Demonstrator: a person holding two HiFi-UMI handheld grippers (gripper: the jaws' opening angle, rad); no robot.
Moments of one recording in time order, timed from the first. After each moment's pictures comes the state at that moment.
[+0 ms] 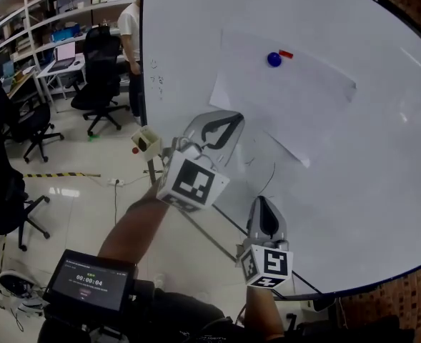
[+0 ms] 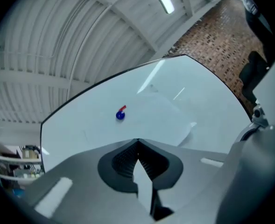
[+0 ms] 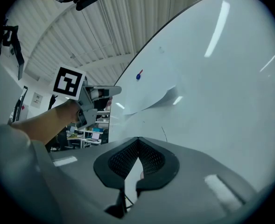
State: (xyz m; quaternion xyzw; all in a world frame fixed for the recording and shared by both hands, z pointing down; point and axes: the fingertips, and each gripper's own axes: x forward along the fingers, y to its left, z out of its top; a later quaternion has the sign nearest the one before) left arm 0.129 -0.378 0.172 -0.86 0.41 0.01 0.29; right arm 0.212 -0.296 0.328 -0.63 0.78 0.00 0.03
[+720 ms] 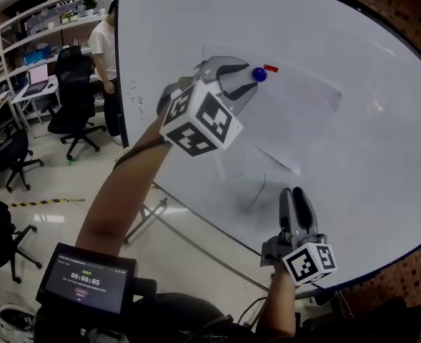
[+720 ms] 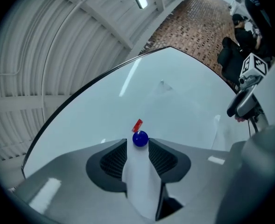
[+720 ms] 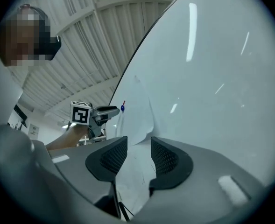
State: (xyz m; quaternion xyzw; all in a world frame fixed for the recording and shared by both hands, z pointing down) left arm 0.178 -0.402 0.108 -0.85 0.32 -0.08 0.41; right arm 0.282 -0.255 0.270 -0.60 0.77 -0.03 0.20
